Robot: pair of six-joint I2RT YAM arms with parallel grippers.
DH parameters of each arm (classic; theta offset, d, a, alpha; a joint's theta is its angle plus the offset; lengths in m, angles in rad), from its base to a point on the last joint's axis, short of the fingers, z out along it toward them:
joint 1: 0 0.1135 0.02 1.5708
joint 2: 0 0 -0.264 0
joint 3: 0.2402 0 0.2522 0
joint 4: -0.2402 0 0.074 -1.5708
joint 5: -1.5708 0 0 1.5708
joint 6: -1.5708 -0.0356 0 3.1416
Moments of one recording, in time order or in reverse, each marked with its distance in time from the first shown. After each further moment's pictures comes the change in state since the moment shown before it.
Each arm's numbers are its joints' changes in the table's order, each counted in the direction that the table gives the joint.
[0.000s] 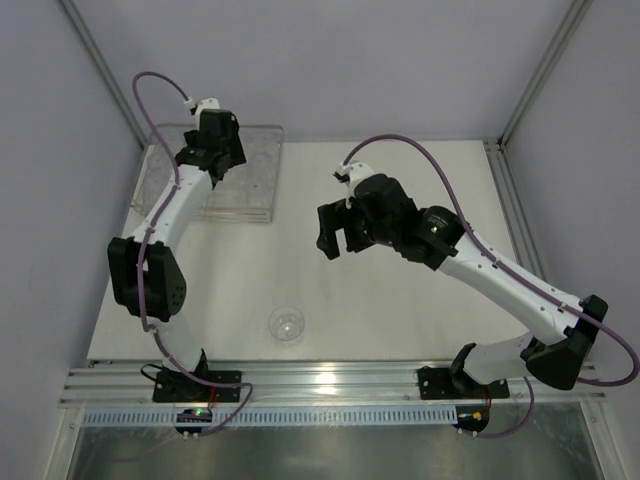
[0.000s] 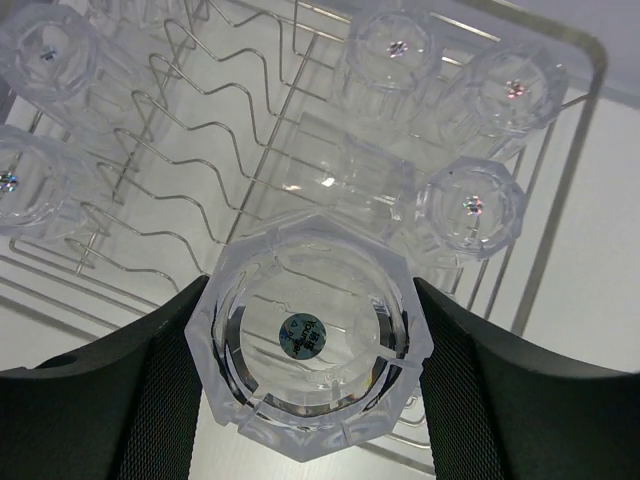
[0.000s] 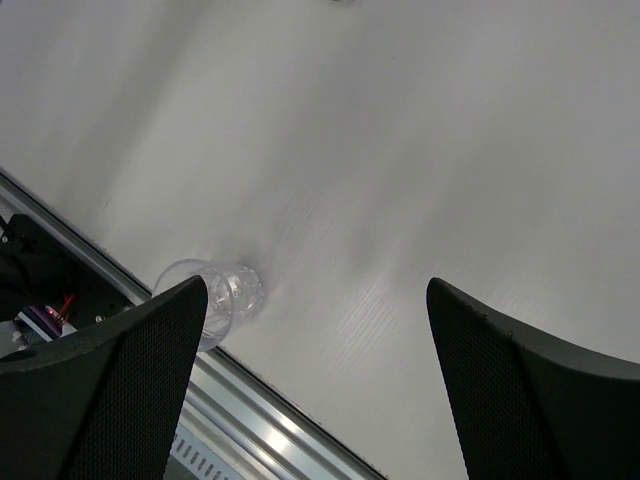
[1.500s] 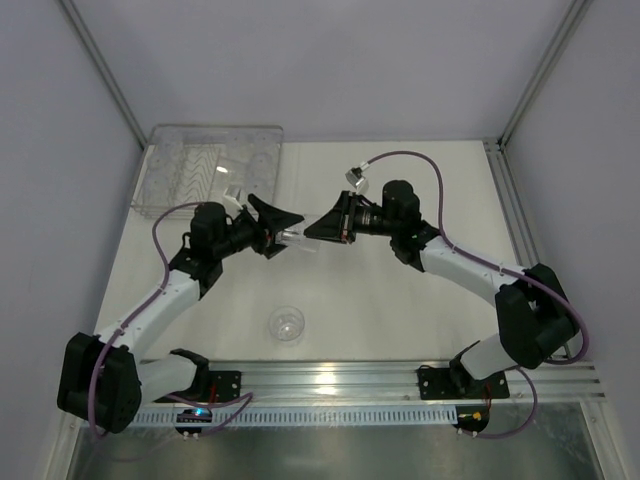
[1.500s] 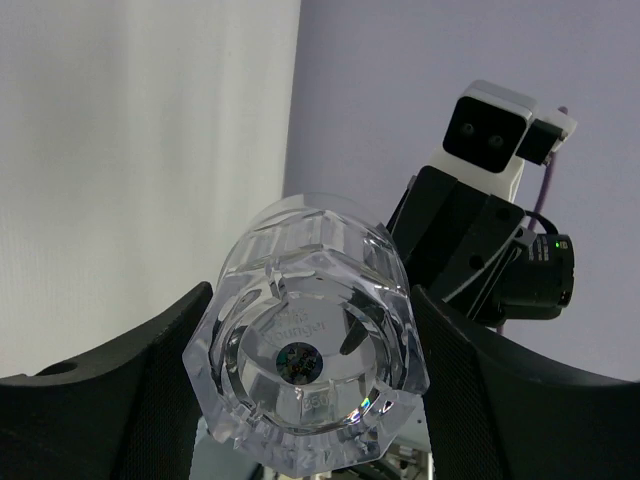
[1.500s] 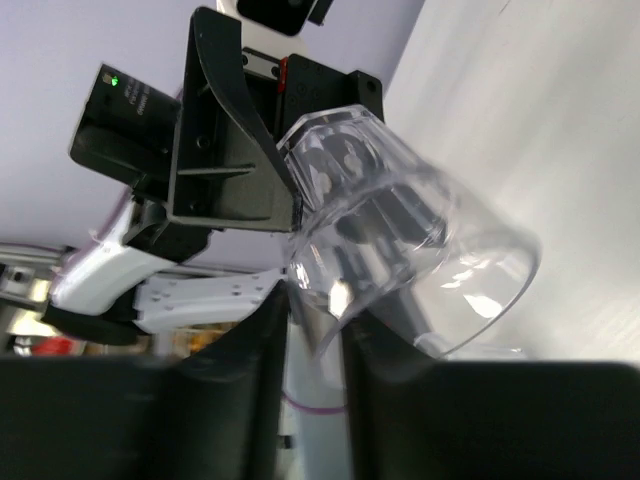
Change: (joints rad) left arm -0.142 0.691 -0.981 0.631 -0.972 1.024; right arm -0.287 -0.126 -0.517 1.159 0.849 -0.719
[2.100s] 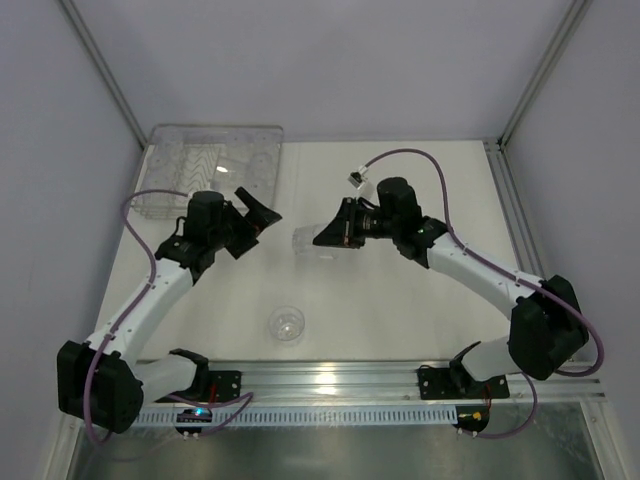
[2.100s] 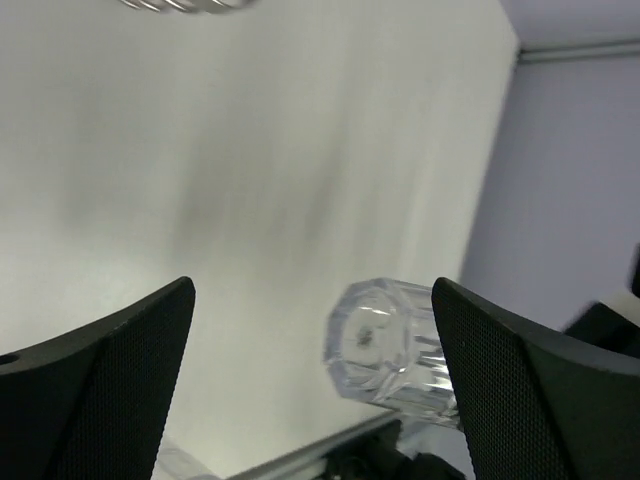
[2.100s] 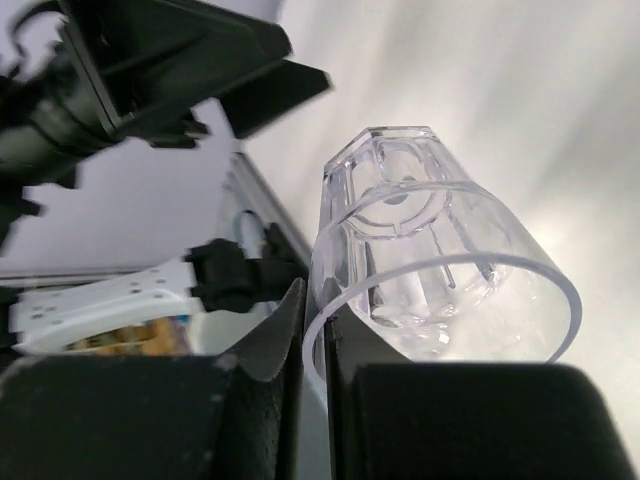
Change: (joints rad) left arm 0.017 0.002 0.173 -0.435 0.345 -0.299; right arm 0.007 0.045 0.056 -0.331 -0.083 0.200
